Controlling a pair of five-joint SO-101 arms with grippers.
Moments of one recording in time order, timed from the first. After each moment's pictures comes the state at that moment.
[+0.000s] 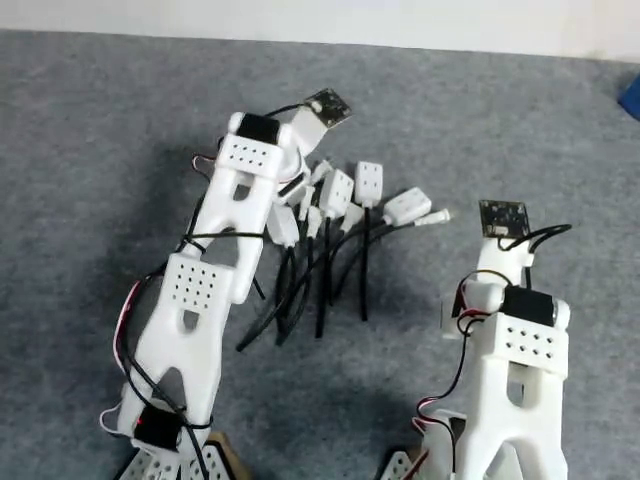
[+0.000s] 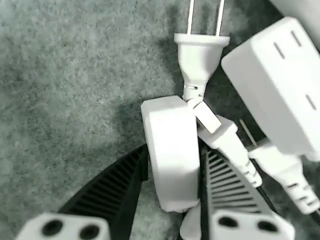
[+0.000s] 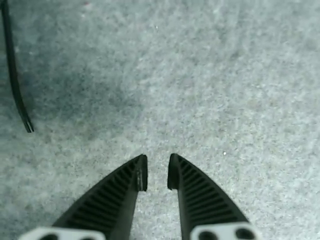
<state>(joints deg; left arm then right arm) 11.4 64.7 -66.0 85.7 -31.3 8.2 -43.4 55.3 69.0 12.0</state>
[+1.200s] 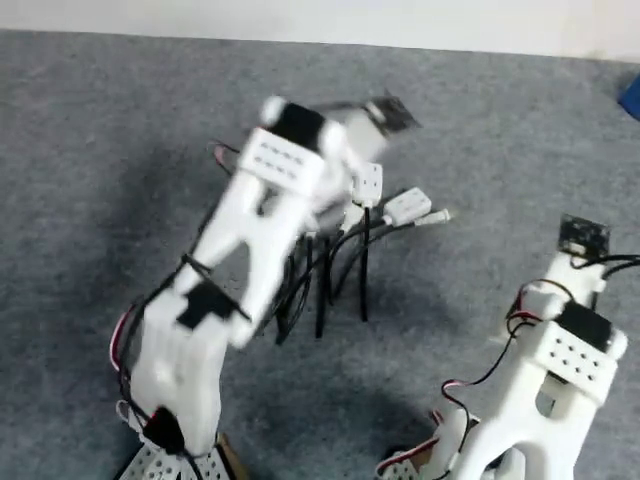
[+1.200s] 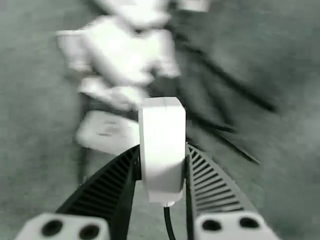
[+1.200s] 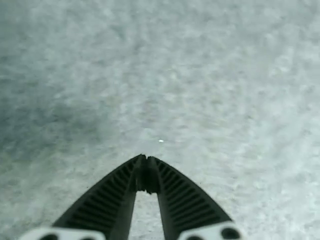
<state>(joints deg) 24.5 25.7 -36.9 100.9 -27.6 29.2 -43.4 51.9 69.0 15.3</state>
